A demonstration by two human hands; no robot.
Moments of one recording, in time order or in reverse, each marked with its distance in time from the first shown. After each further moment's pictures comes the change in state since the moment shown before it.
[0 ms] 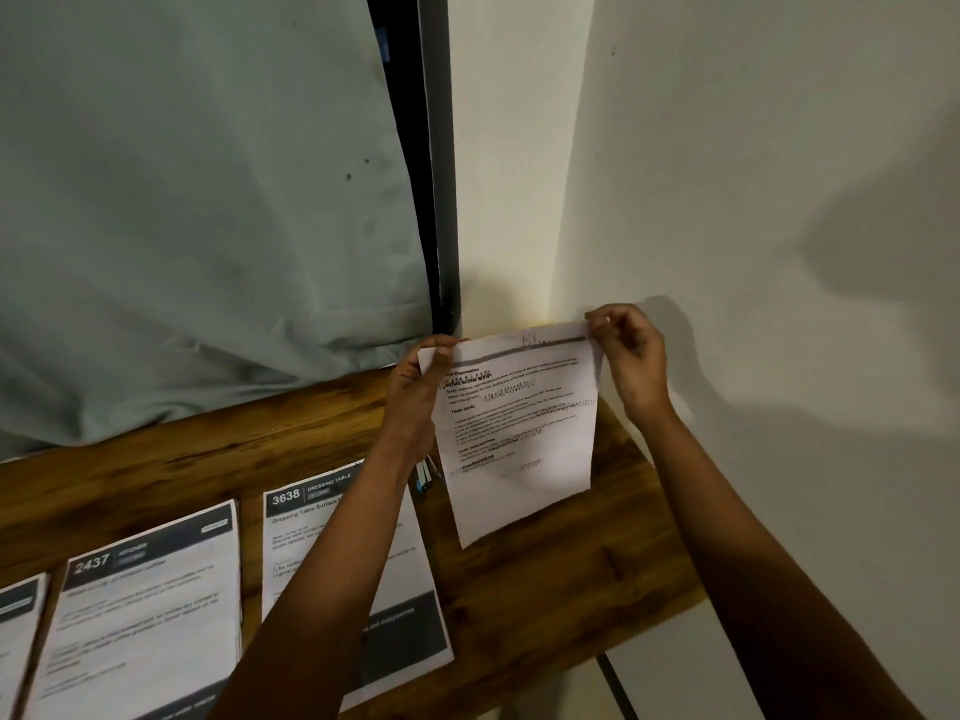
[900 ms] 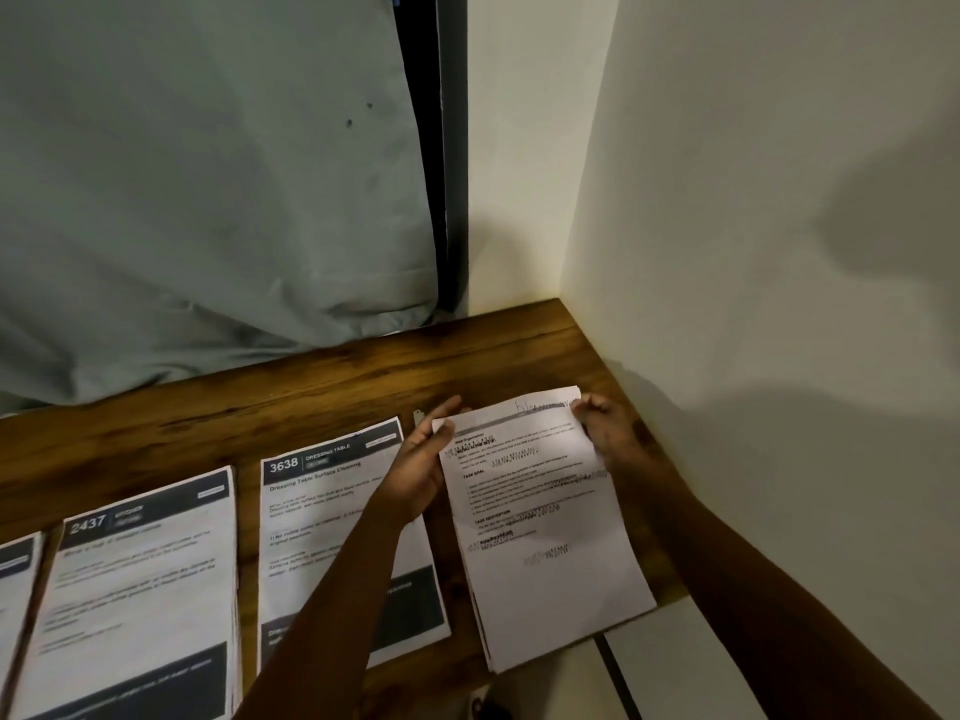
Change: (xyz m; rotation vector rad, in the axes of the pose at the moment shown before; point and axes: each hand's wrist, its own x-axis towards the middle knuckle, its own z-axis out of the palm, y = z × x) left_hand -0.032 -0.096 -0.051 -0.155 -0.047 -0.419; right_hand -0.049 0.116 0.021 -0.118 -0.081 0.802
